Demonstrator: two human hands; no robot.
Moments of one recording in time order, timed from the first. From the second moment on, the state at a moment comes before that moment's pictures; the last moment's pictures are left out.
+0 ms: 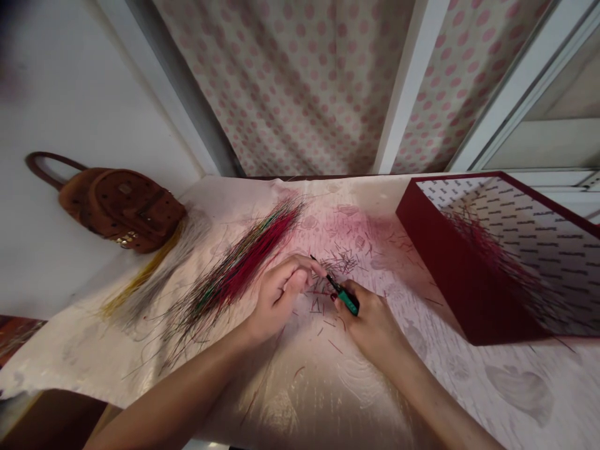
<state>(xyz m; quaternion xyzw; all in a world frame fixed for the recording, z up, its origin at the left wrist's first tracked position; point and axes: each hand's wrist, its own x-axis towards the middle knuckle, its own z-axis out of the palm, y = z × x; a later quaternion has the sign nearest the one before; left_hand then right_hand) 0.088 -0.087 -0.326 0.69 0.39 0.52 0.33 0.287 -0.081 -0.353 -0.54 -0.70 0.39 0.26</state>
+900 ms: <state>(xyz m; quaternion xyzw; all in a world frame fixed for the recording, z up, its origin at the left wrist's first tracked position) 0.085 -0.071 -0.328 0.36 0.35 0.67 0.54 0.320 -0.048 -0.350 -0.48 -0.44 0.59 0.49</state>
